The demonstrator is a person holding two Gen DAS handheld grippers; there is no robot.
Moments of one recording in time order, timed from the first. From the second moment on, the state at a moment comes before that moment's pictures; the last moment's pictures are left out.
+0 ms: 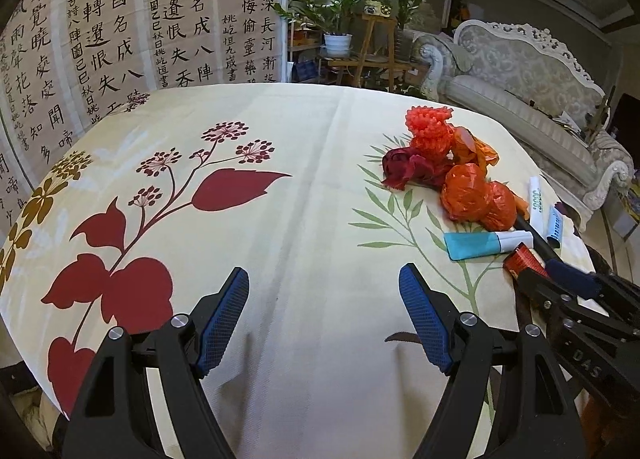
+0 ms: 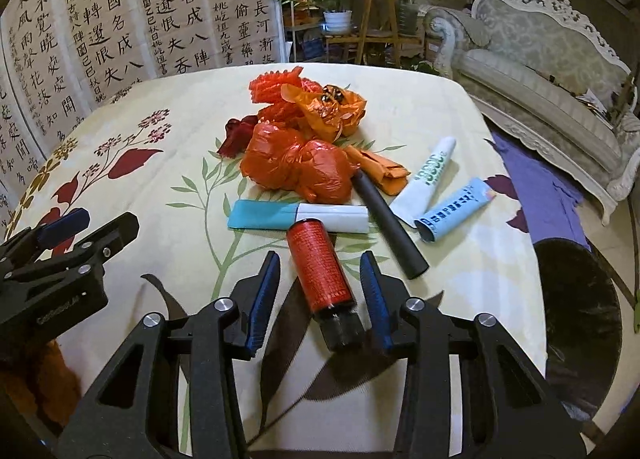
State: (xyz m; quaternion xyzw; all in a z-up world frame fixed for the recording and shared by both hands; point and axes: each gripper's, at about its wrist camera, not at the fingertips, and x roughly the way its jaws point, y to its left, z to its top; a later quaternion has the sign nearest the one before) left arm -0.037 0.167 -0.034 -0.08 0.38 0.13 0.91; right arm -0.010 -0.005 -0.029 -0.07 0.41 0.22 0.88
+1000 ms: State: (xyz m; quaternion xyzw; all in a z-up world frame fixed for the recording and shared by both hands) left arm 0.026 0.077 -0.041 0.03 0.41 0.00 0.91; right arm 0.000 -0.090 -0.036 -0.02 0.41 0.14 0.90
